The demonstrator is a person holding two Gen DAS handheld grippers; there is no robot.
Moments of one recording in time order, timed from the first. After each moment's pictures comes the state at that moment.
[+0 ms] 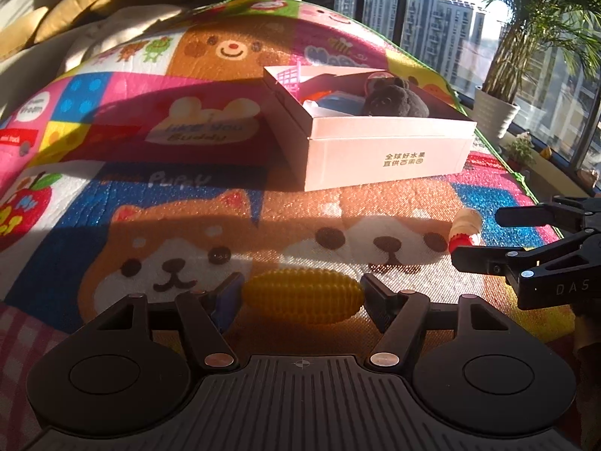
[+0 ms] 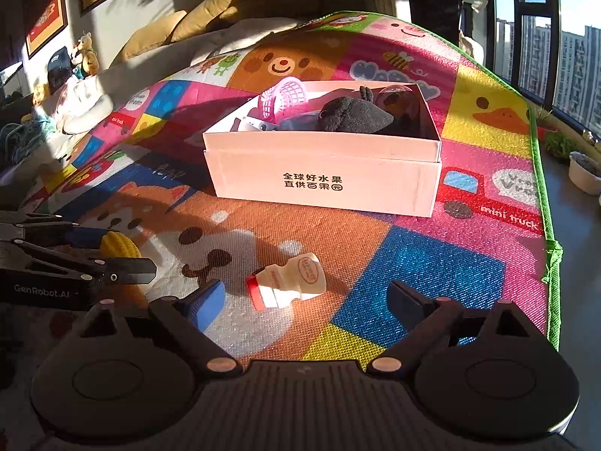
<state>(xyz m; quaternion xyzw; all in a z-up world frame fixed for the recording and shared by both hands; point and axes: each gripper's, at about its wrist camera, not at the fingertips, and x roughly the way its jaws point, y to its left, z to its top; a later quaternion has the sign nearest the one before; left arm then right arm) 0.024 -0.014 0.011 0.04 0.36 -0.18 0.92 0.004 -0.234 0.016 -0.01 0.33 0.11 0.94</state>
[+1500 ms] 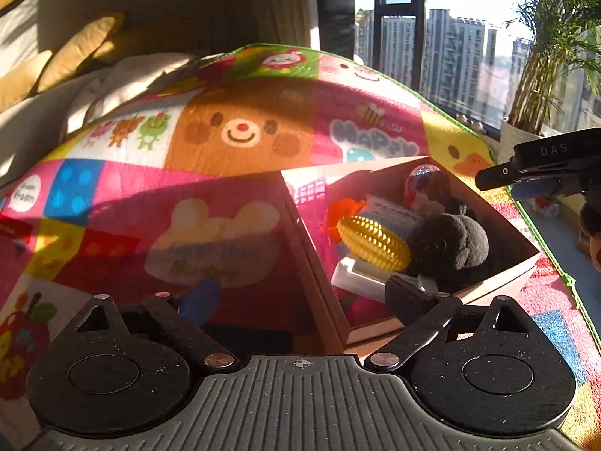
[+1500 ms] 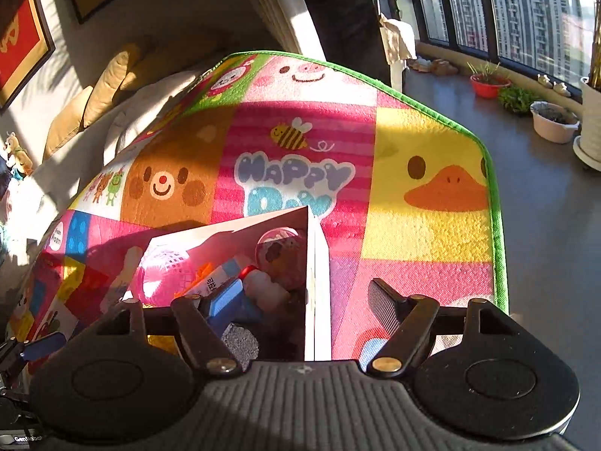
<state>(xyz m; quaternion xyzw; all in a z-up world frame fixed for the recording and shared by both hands) 0.143 -0.051 0.059 0.05 0.31 -0.15 0.94 0.178 -0.343 0.084 0.15 0.36 0.03 0.92</state>
